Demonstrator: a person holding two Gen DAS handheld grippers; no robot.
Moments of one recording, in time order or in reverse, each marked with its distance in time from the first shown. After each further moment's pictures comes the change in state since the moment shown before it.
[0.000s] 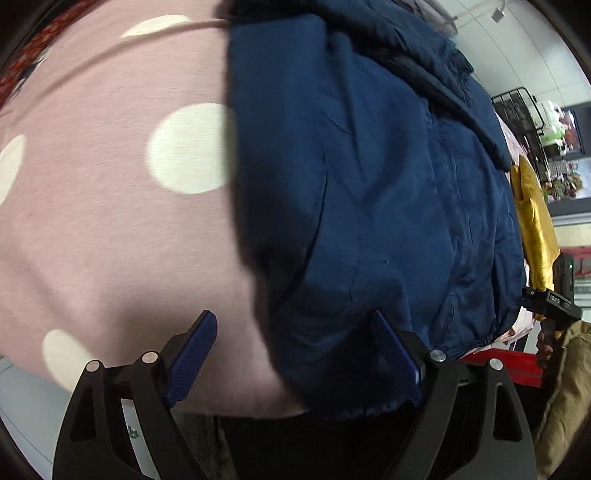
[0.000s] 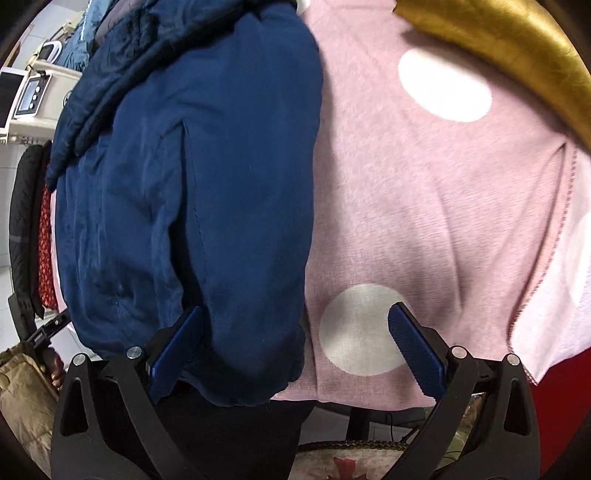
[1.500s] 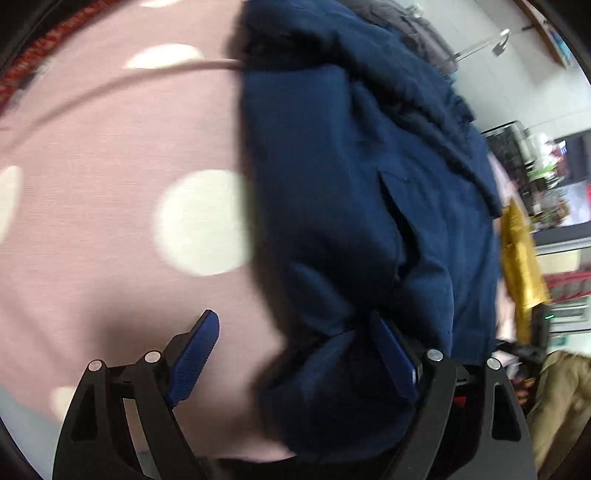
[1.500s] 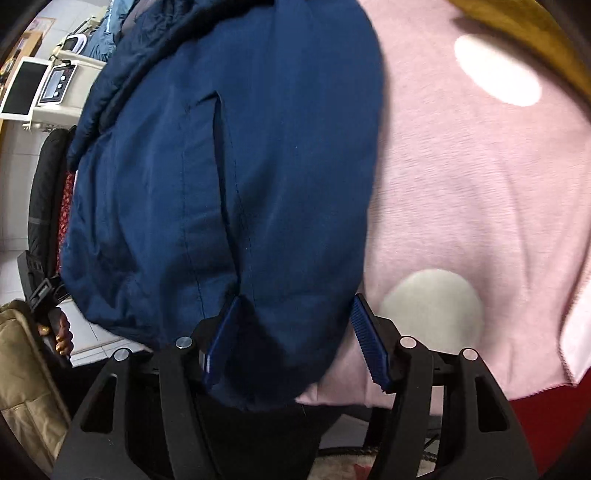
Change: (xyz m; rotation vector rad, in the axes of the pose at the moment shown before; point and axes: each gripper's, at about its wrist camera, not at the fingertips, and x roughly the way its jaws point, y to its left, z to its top) left arm -0.015 0.024 0.040 -0.064 -0.083 -0.112; right arm 0.029 0.017 0.004 -0.024 -0.015 0.123
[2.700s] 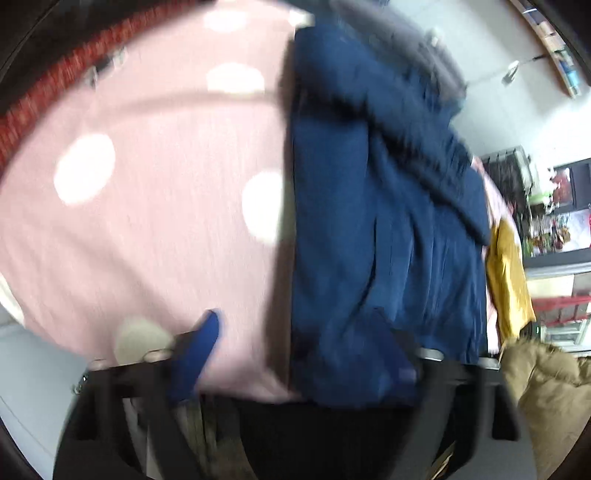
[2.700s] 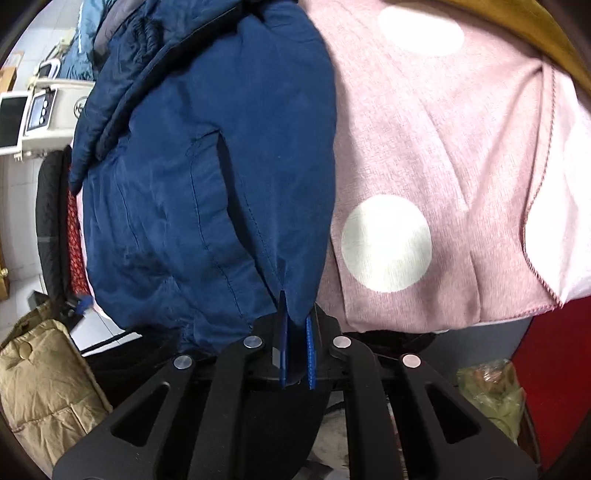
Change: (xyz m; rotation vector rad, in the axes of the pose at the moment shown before) left arm -0.113 0.050 -0.023 -0.076 -0.081 0.038; right arm -0.051 0.003 -0.006 0.091 0.091 -0.028
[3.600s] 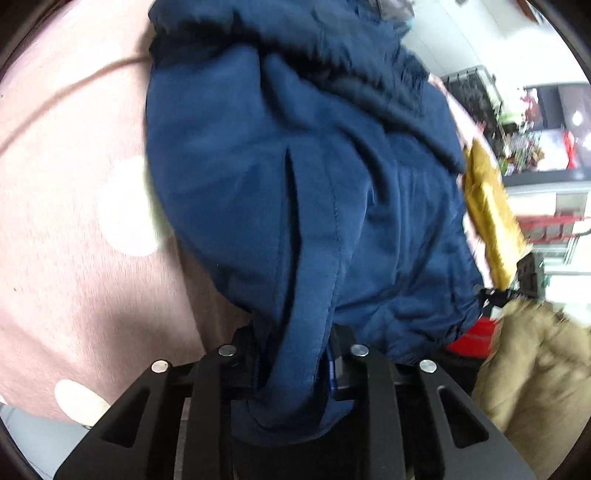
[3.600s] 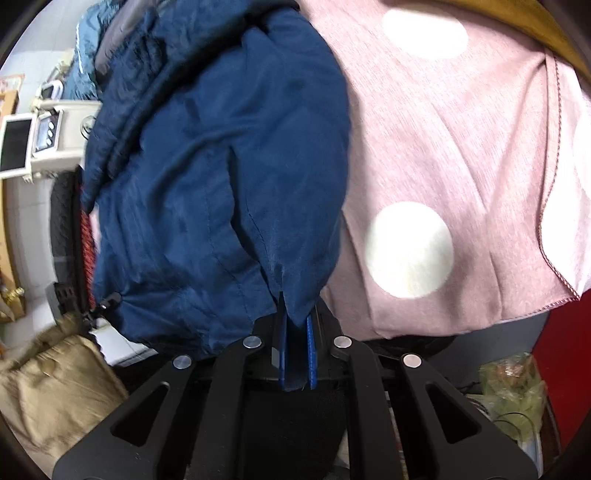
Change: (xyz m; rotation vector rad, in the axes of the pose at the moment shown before) left arm 0.079 -0.084 0.028 0.204 0.262 -0.120; right arm -0.013 0.007 0.017 0.073 -0.065 0.111
